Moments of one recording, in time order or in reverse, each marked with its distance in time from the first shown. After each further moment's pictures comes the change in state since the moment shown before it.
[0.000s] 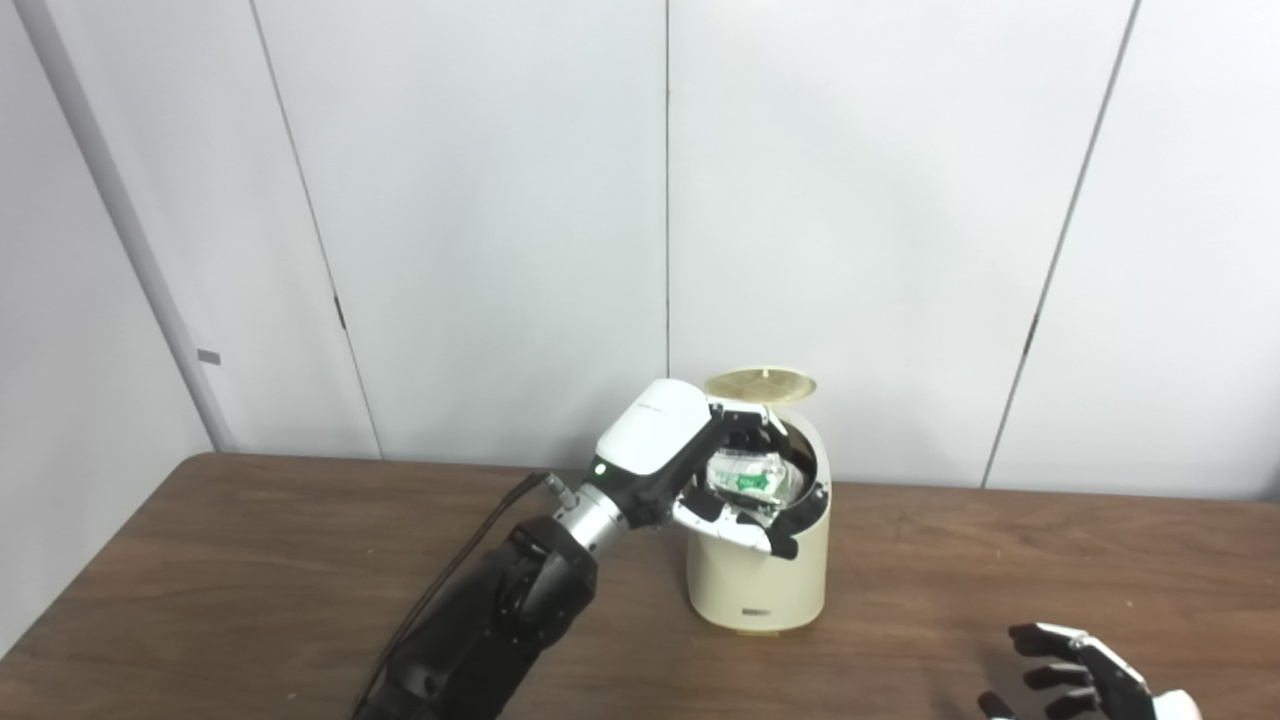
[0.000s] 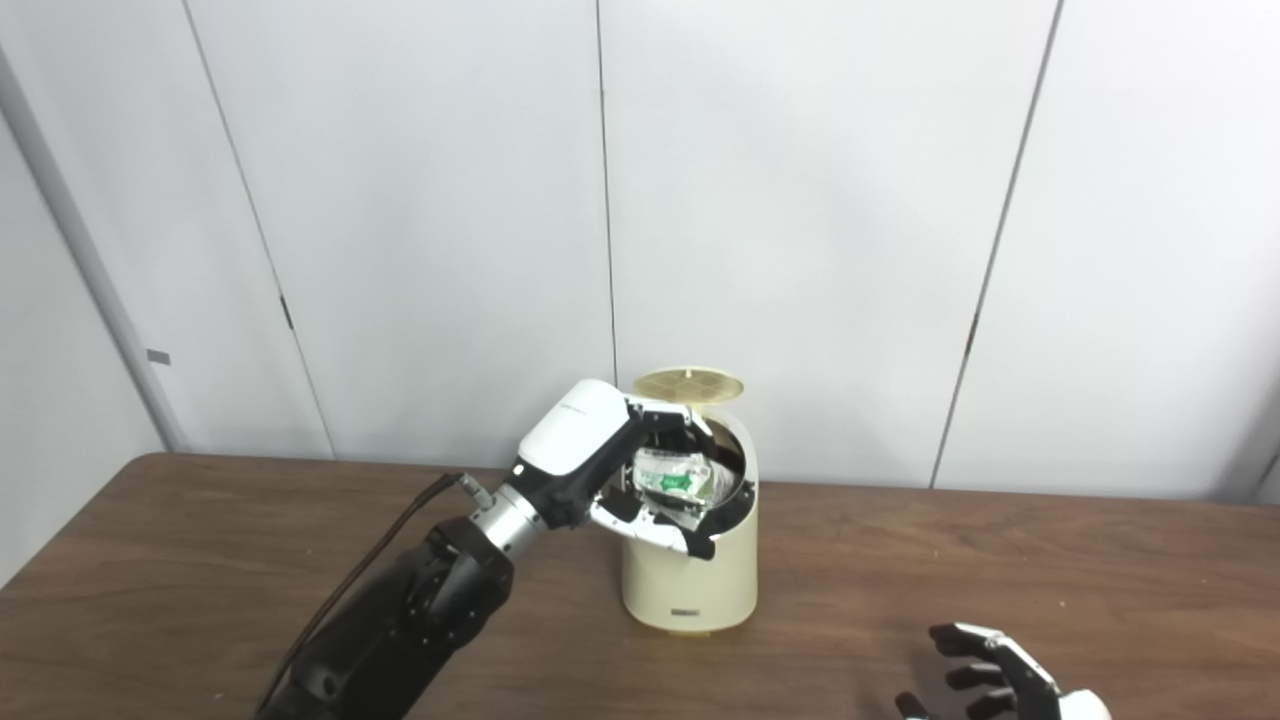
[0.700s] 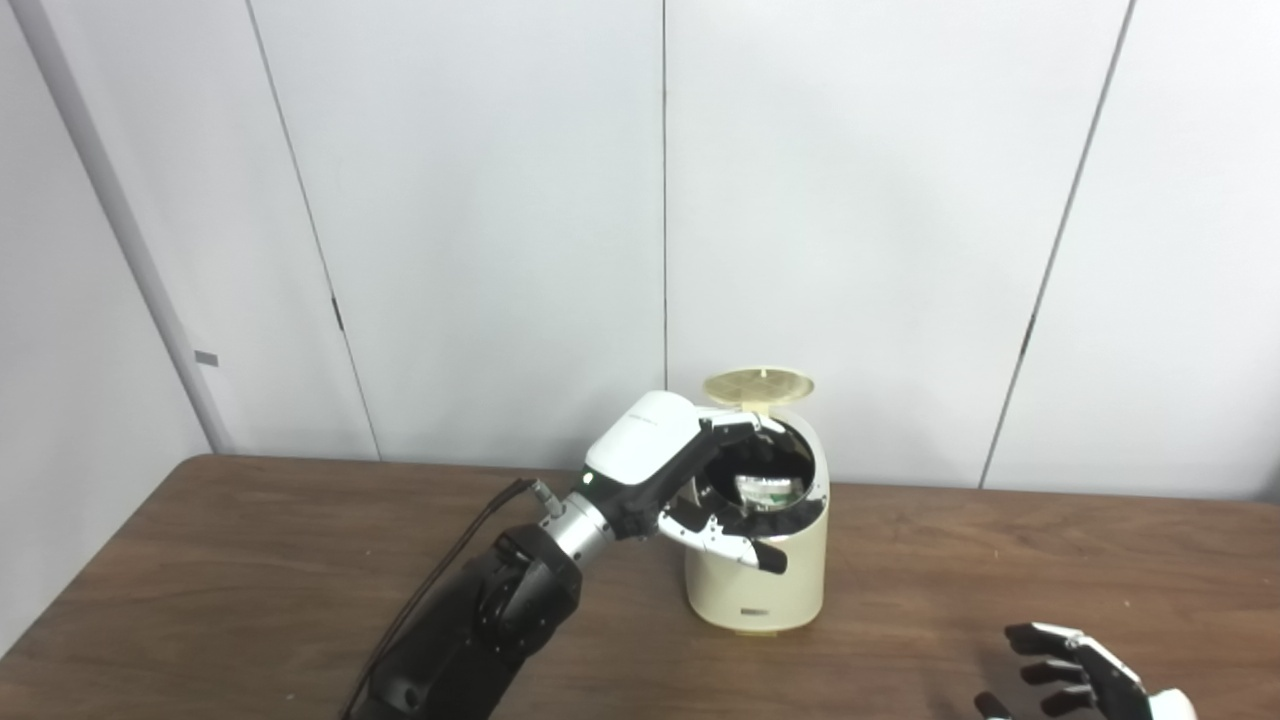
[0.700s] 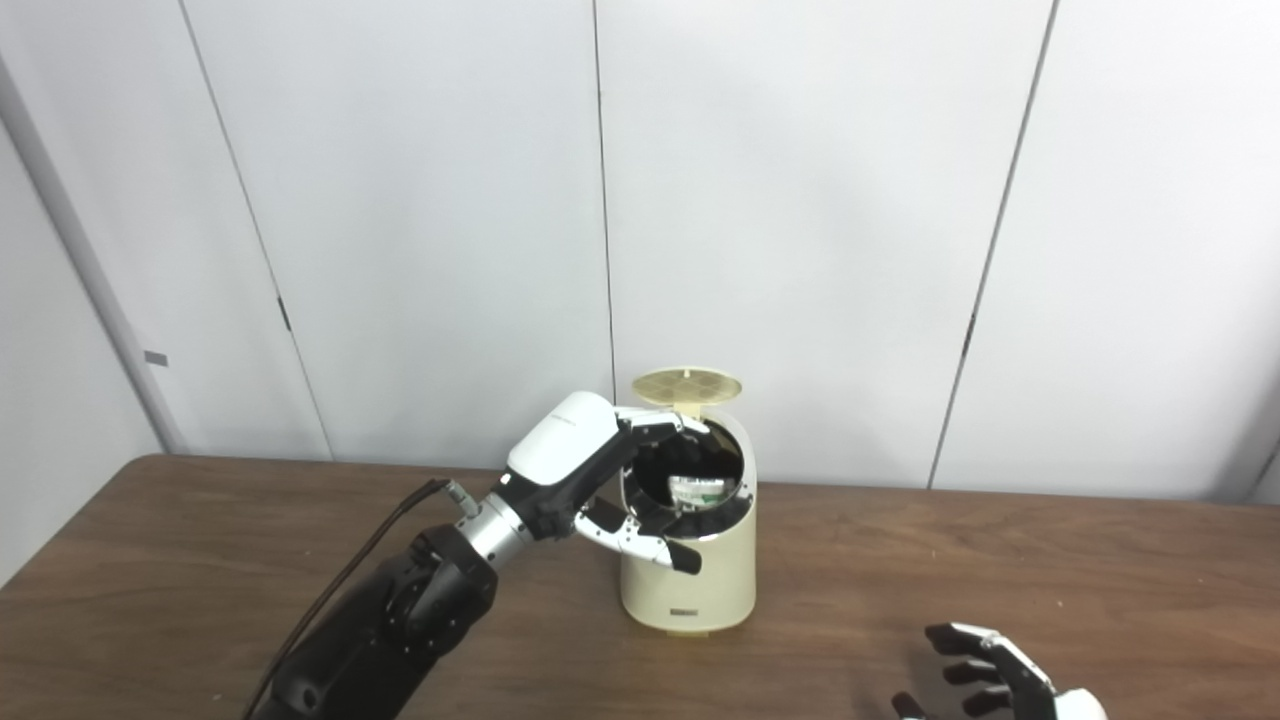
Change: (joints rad) left arm 0.021 0.004 0.025 -0.021 0.011 -0.007 -0.041; right arm 0.000 -0.002 0.003 0.000 0.006 0.000 0.003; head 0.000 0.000
